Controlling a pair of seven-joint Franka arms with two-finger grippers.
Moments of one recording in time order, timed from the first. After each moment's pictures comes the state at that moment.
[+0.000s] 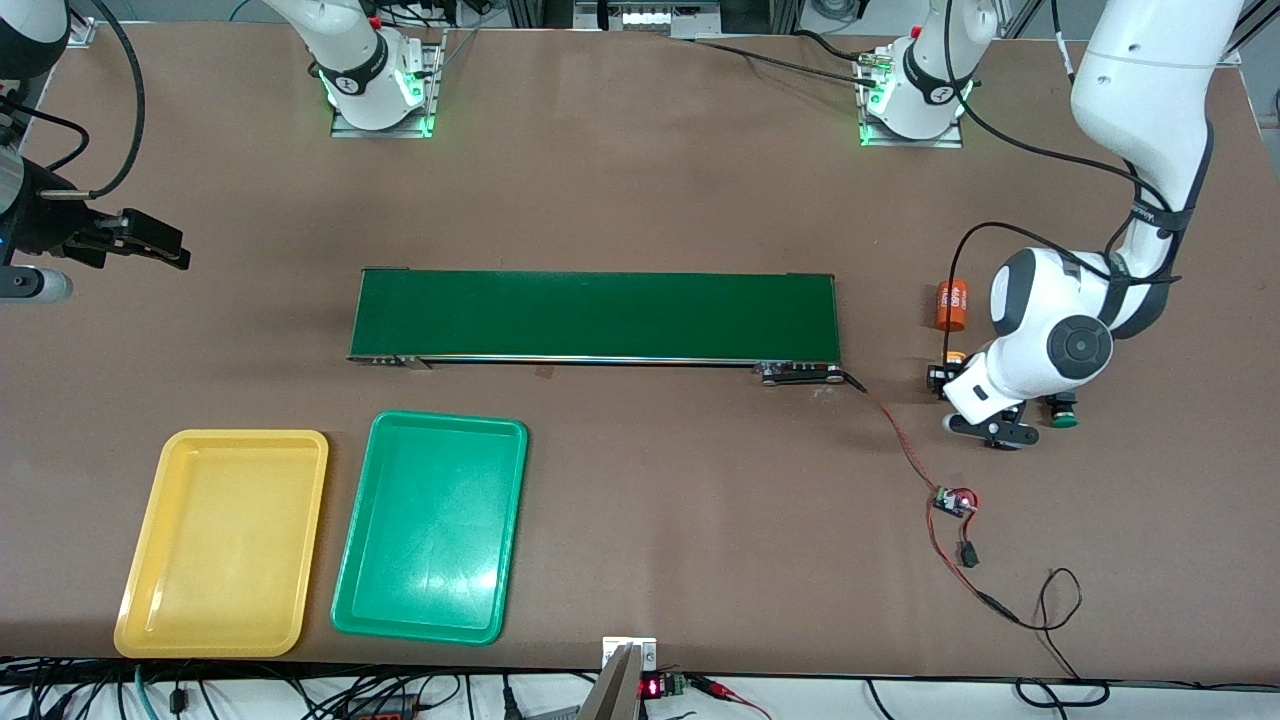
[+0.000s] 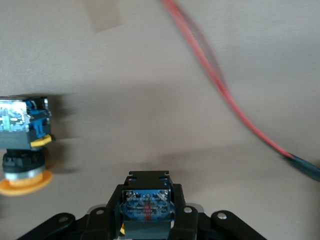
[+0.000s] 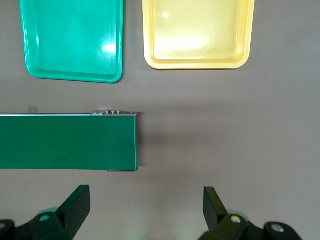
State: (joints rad) left arm 0.04 0.51 -0.11 -1.90 0.10 2.22 0.05; right arm 0.01 0.08 -0.02 -1.56 0.00 1.54 0.00
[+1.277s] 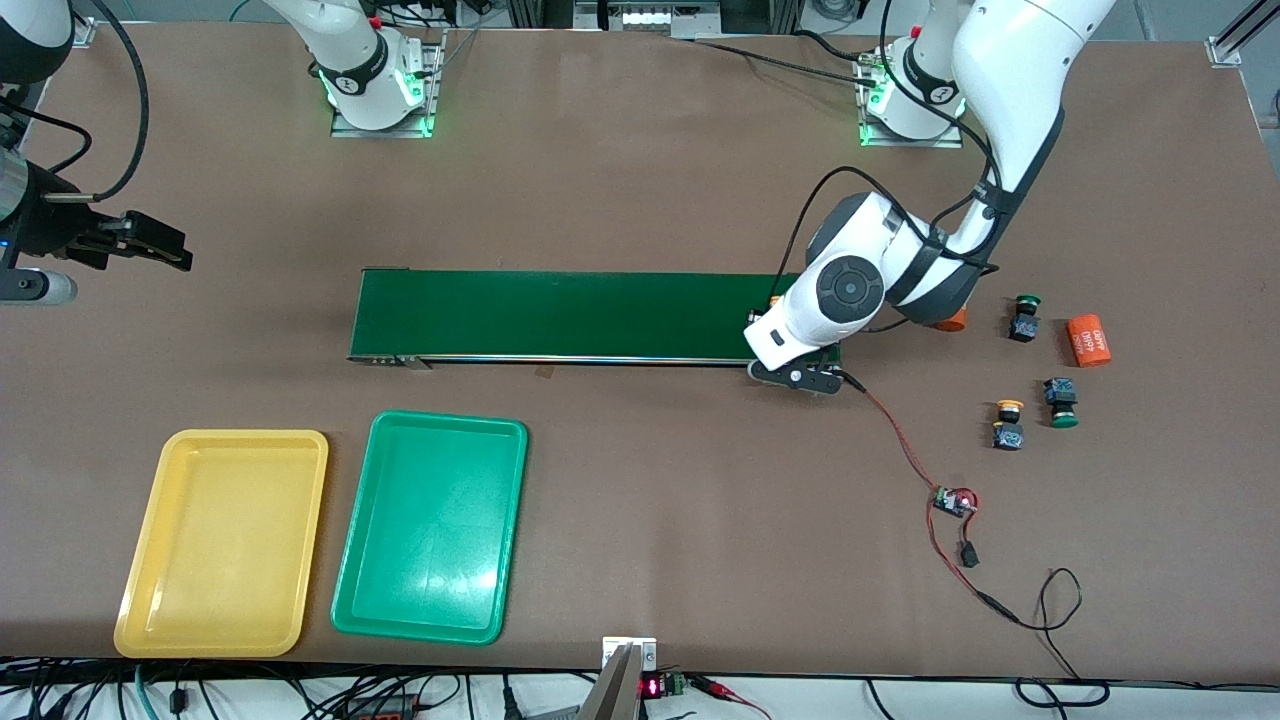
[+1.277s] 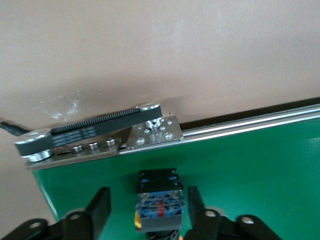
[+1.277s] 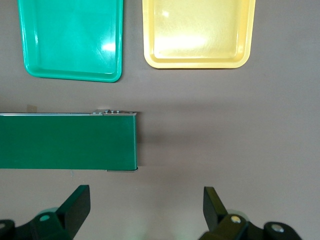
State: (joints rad) left arm -0.10 0.52 -0.43 -1.82 0.10 2.11 -0.39; right arm 0.01 0.09 -0.02 -1.56 0.00 1.54 0.00
